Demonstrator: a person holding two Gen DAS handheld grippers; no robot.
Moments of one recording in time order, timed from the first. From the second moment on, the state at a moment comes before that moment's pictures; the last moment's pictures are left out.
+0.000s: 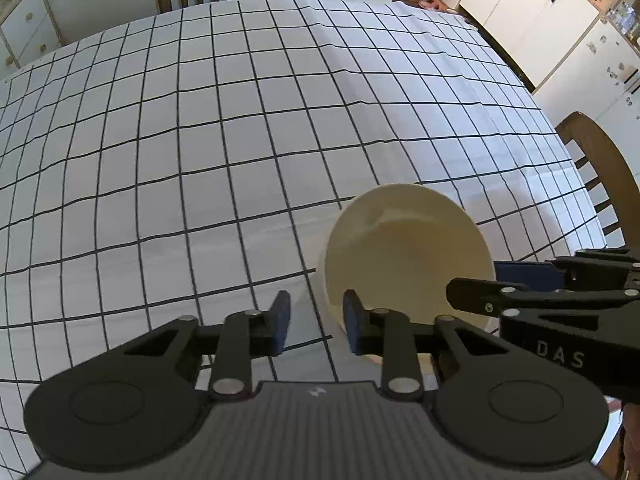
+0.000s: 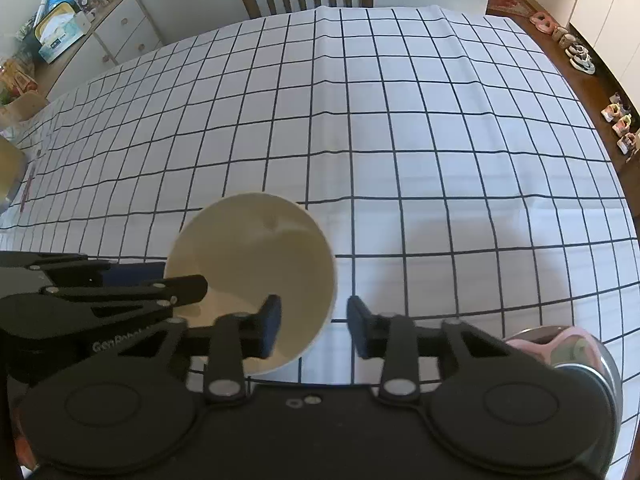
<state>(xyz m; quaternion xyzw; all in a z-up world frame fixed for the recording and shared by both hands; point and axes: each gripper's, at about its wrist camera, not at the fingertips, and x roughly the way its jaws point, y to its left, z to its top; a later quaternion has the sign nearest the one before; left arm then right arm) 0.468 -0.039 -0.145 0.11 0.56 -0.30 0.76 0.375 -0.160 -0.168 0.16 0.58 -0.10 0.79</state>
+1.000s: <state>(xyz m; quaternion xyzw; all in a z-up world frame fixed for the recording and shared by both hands) 0.428 -0.052 -0.078 0.12 0.53 -0.31 0.78 0.343 -0.177 -0.105 0.16 0.56 -0.12 0.81</state>
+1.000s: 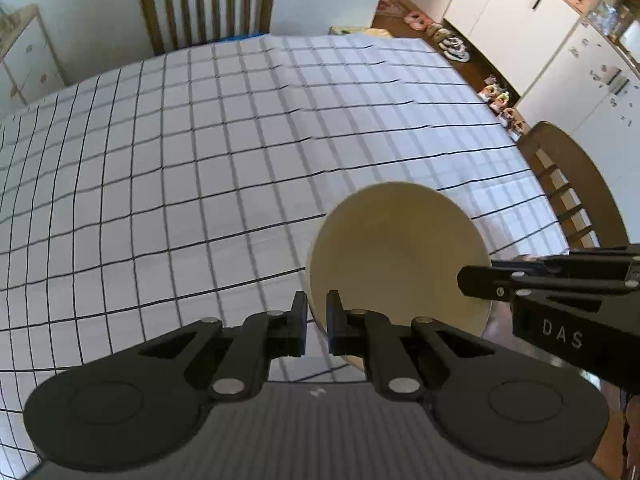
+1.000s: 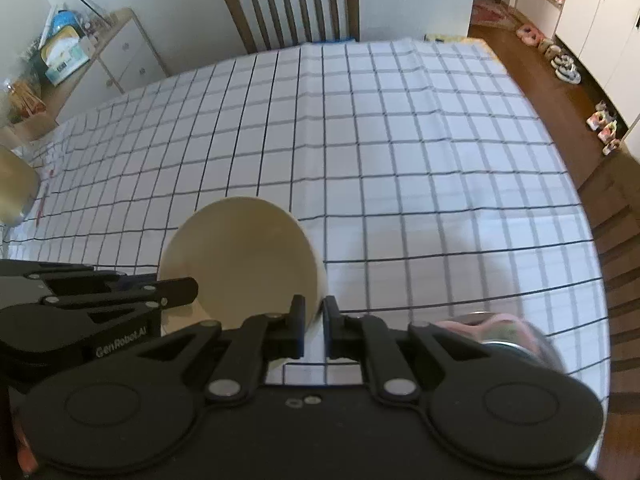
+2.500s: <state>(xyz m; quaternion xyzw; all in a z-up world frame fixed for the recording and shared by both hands) 0.304 -0.195 -0.089 0.21 0.57 -0.32 0.73 0.204 -0.304 -0.105 0.22 0.58 -0.11 0.78</state>
